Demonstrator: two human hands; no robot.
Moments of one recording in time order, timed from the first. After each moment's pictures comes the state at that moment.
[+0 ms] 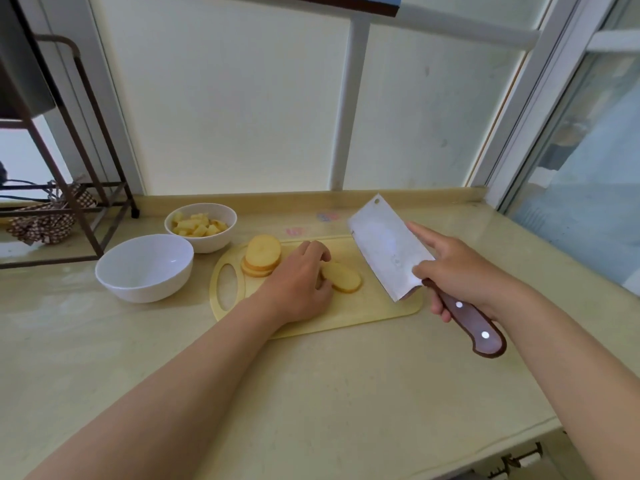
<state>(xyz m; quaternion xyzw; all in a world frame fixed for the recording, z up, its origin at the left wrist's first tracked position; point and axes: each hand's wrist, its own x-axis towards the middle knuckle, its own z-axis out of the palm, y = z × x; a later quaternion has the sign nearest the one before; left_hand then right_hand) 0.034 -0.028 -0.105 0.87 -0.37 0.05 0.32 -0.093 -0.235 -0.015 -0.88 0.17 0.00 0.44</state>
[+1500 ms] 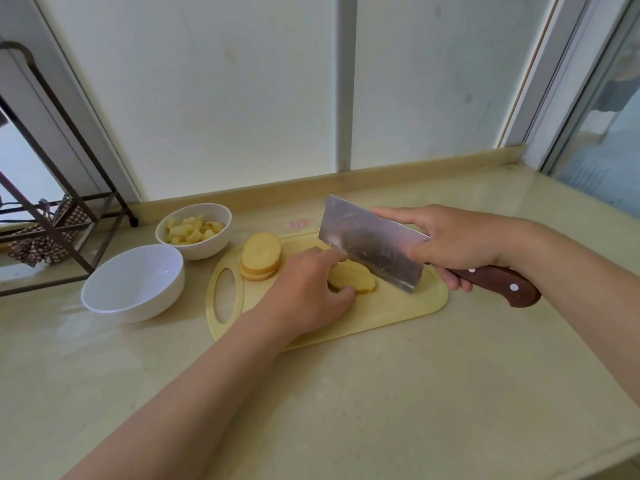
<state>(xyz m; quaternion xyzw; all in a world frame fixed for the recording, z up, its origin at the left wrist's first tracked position) 0.021 -0.041 -0.092 0.90 -0.33 0.03 0.29 -0.036 -0.259 -0.010 -0.95 0.06 0.14 0.28</state>
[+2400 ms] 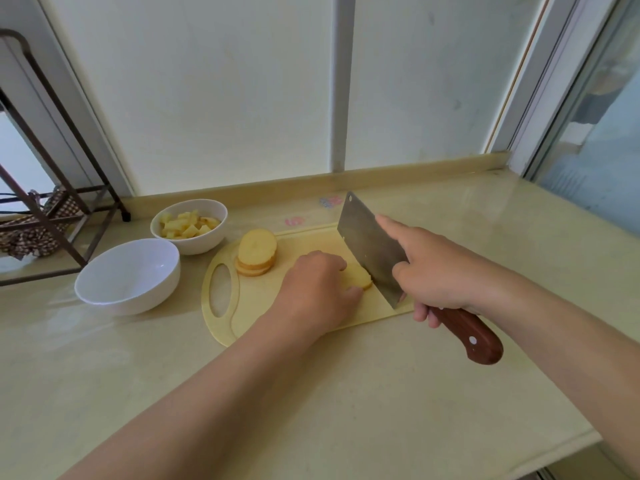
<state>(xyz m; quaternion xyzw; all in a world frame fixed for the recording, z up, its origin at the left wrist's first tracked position) -0.001 -0.055 -0.084 0.93 -0.27 0.01 0.24 -0.072 -0.207 -0.023 -0.93 0.14 0.08 0.34</state>
